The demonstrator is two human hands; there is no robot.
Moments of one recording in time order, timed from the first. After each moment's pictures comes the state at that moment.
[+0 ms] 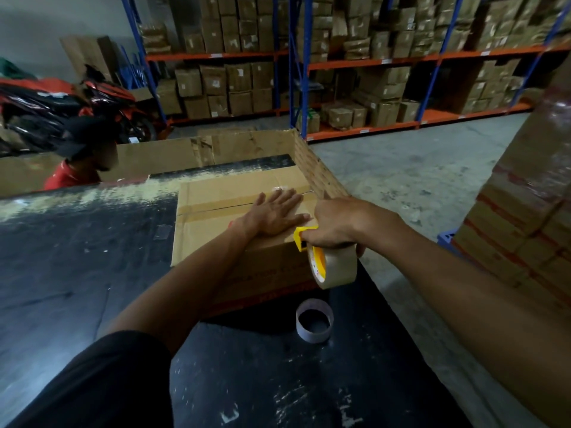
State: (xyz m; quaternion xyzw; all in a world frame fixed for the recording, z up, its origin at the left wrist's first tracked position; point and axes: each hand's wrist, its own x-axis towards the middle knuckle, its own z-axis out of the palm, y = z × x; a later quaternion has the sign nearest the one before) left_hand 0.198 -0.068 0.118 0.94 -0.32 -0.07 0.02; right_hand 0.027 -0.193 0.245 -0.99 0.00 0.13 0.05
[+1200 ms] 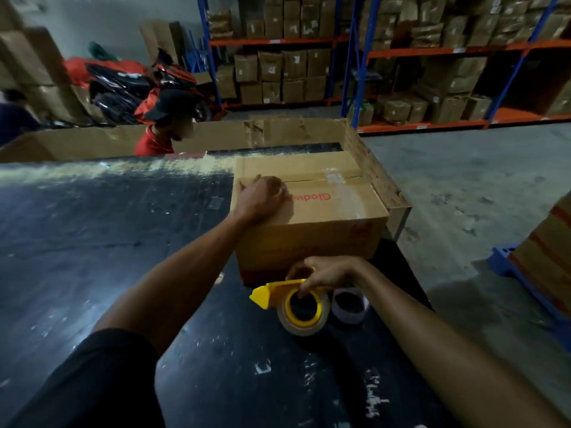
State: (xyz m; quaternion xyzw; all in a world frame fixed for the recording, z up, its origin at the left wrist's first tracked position) left_hand 0.165 0.049 0.116 0.97 -0.09 0.05 0.24; right_hand 0.065 -0.143 0.058 -0.85 -0.17 0.39 0.31
